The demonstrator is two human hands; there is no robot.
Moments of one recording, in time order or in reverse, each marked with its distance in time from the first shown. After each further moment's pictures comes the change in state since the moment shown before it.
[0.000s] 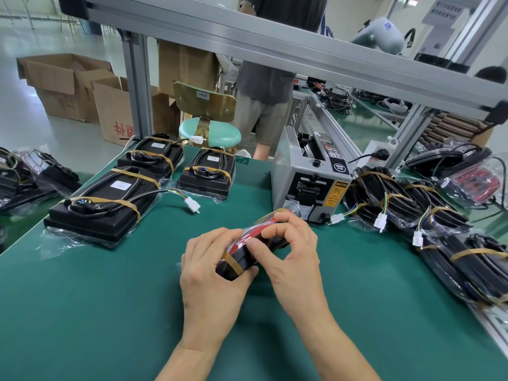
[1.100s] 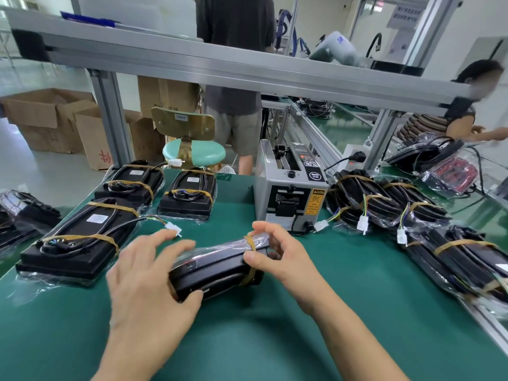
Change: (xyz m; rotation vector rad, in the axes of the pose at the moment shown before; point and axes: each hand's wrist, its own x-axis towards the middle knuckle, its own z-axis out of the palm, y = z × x) left_hand 0.035 0.012 -0.051 0.349 -0.213 0.143; right_hand 0.044 0.039 -0.028 0.242 -0.363 0.102
